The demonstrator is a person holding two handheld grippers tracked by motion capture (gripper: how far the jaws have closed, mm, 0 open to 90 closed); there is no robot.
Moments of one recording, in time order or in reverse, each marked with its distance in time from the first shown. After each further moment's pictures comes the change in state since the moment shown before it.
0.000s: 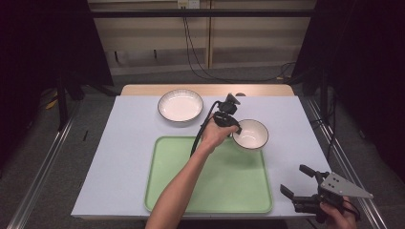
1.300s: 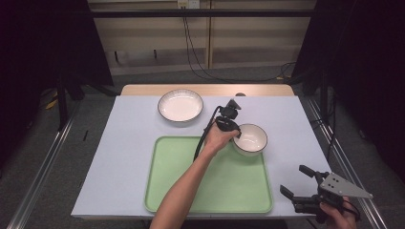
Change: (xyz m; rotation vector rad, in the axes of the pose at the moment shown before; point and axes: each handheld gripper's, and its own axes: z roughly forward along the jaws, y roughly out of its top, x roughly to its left) left arm 0.004 -0.007 0.024 0.012 0.067 -0.026; right arm 0.001 0.000 0.000 0.004 0.004 -0.002
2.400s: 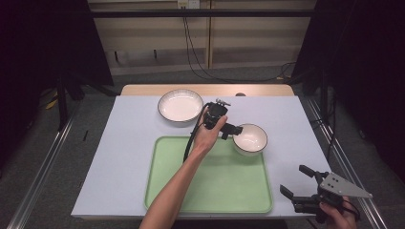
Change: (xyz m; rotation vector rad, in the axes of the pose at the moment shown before) left arm 0.009 -0.024 -0.048 -0.295 0.022 0.138; right arm 0.000 0.000 0.001 0.004 0.001 -0.002
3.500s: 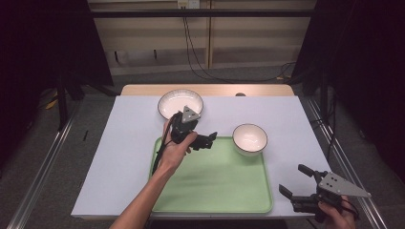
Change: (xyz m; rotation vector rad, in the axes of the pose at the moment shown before) left arm 0.003 -0.058 -0.104 -0.210 0.182 0.141; right arm 0.001 0.001 0.002 0.004 0.000 -0.011
